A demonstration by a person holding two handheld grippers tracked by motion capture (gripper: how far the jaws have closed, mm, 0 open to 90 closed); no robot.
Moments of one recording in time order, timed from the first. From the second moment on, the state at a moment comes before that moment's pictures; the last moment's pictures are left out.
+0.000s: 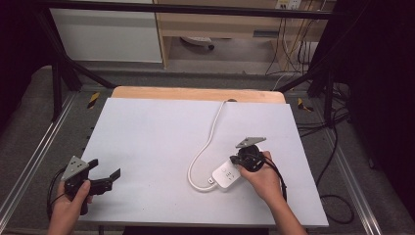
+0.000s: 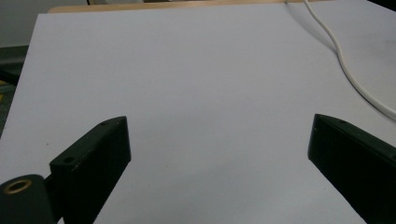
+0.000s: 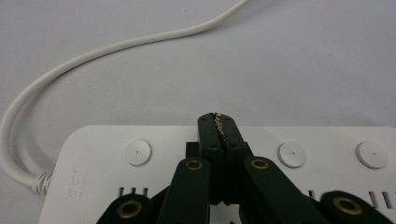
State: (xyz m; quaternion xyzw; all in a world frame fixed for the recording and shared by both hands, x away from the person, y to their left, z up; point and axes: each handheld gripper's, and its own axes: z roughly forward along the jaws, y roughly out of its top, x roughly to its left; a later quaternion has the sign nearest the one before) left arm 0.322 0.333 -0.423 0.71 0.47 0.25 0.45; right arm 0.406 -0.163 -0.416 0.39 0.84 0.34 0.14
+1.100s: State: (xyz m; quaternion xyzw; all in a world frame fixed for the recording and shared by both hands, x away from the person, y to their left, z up) left arm 0.322 0.334 -0.423 0.71 0.48 0.25 0.46; right arm 0.405 -0.168 -0.415 0.40 0.82 0.39 0.15
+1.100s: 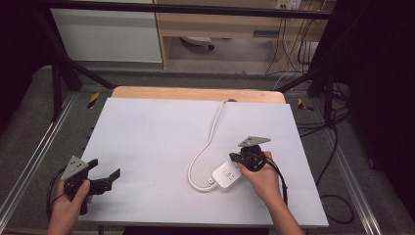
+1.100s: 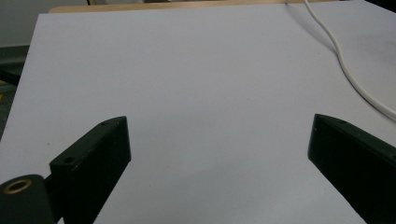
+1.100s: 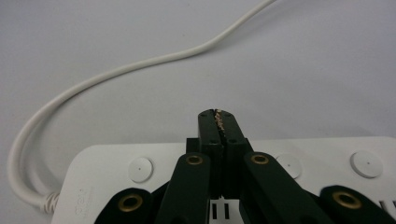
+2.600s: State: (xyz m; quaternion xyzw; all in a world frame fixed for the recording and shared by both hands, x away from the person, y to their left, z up) left arm 0.323 0.334 -0.423 0.71 0.48 0.25 0.46; right arm 0.404 -0.177 -0.400 0.41 0.77 0.46 0.17
